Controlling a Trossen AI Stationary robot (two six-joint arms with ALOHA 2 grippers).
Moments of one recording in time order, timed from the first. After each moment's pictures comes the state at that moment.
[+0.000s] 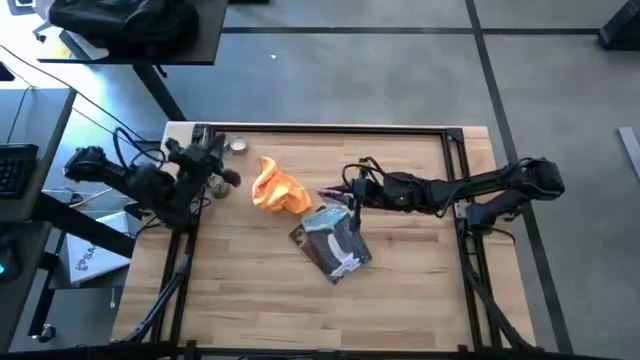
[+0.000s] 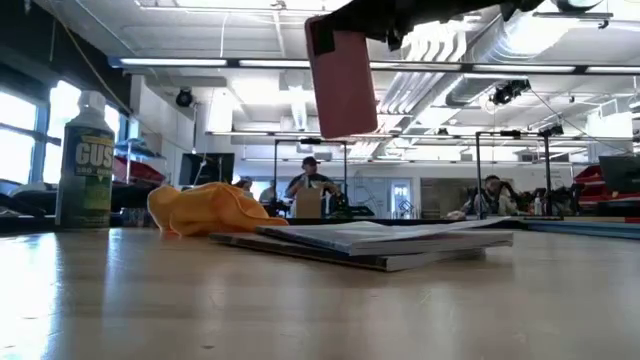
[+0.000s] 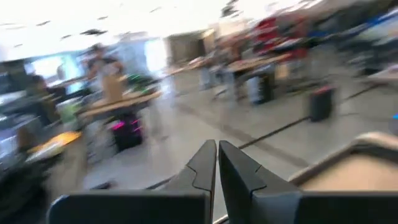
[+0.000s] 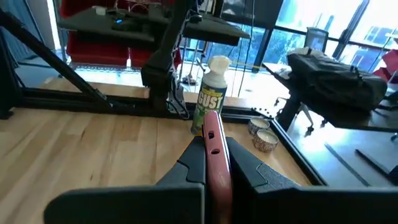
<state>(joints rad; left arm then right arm) -0.45 0.81 0.65 0.78 -1.44 0.76 0.06 1.42 0.89 0.38 0.23 -0.16</state>
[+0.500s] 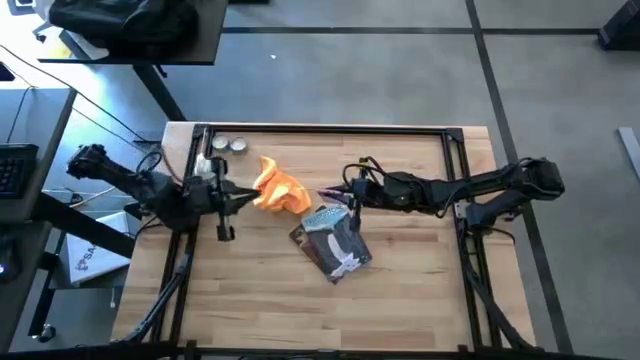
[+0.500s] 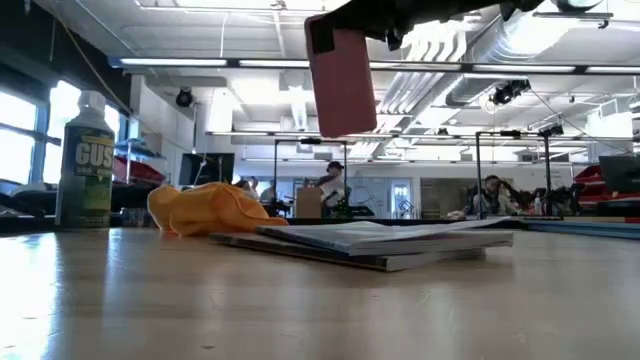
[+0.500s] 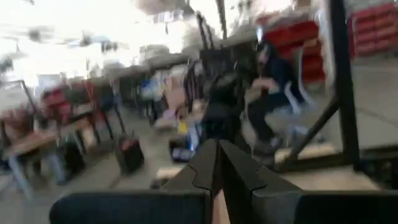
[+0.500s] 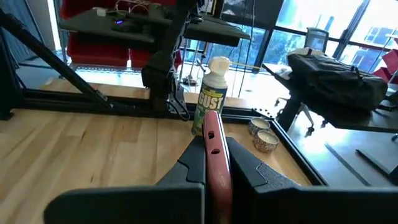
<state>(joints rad) -0.36 0.77 0.75 0.15 -0.59 0.29 0.06 1.42 0.89 0.38 0.23 -0.16</state>
